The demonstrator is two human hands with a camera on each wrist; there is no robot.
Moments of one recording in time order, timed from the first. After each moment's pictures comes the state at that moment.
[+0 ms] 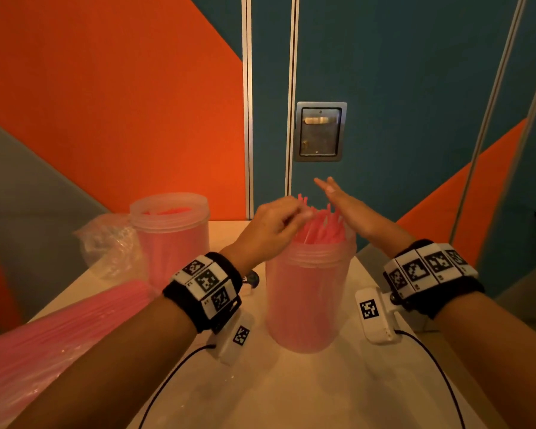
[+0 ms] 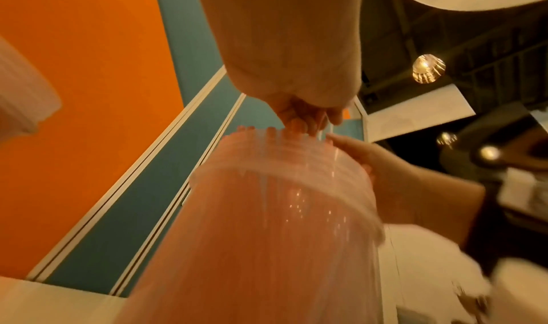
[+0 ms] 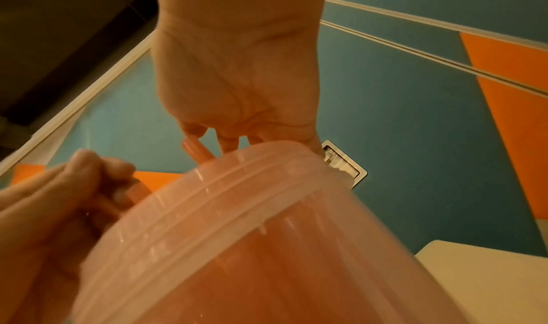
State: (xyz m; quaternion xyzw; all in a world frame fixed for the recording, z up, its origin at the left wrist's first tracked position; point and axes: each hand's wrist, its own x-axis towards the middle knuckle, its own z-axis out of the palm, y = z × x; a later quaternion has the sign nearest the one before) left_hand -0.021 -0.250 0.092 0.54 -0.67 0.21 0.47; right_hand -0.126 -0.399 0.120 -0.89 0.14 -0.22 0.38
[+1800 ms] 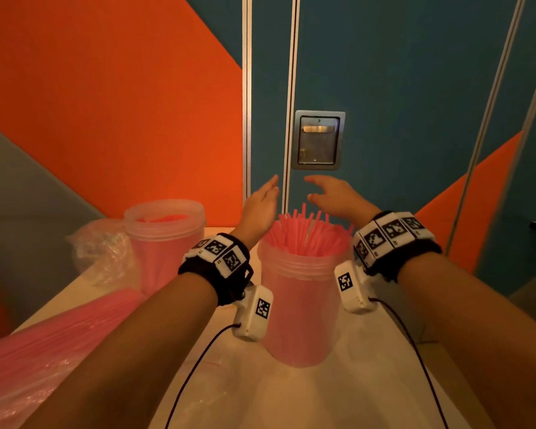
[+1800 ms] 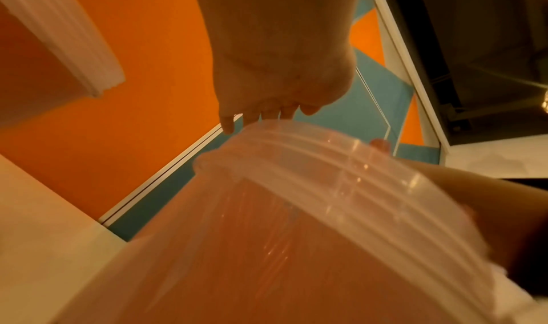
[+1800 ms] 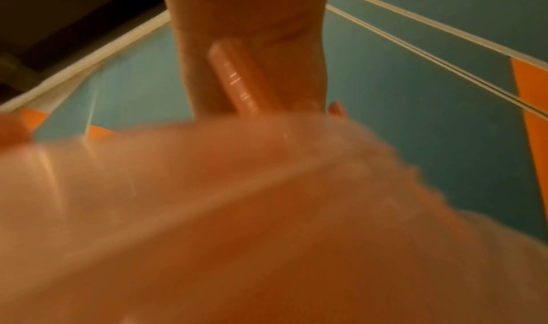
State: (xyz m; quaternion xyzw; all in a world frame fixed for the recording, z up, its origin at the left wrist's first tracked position) left_hand 0.022 -0.290 0.112 0.66 -0.44 -0.03 0.60; right_hand -0.082 -0.412 0.157 -0.94 0.22 -0.21 0.14
